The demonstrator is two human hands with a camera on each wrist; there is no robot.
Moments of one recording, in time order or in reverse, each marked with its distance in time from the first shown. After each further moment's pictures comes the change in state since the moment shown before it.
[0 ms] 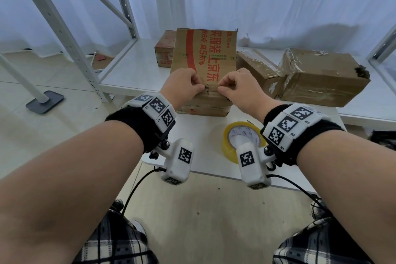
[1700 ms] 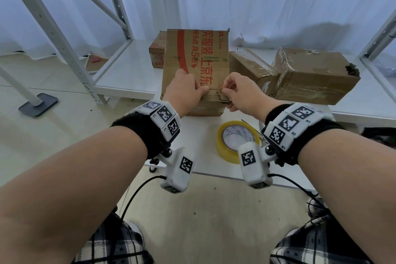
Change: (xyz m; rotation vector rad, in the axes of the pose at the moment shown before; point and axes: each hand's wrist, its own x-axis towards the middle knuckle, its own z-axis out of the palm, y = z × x) left_hand -0.005 0.015 0.020 0.038 0.004 -0.060; right_hand -0.004 0.016 -0.008 0.105 -0.088 0.132
